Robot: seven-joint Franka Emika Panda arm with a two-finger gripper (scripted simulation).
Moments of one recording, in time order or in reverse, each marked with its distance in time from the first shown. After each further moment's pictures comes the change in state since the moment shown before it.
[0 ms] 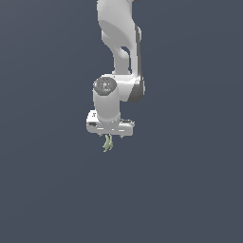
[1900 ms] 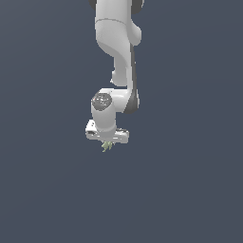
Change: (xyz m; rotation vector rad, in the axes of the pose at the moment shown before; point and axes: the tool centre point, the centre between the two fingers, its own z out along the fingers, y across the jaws) arm 0.003 0.016 0.062 0.003 0.008 0.032
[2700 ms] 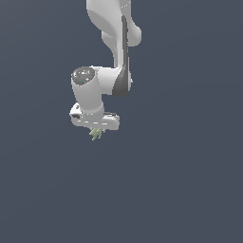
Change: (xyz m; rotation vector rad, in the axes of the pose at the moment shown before) arm -0.011 0.046 -0.085 0.001 0.000 0.001
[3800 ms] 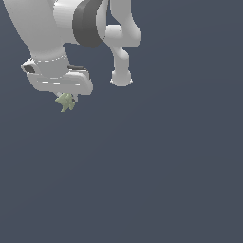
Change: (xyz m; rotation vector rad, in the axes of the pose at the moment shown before) arm -0.016 0.092 -0.170 0.000 0.002 0.001
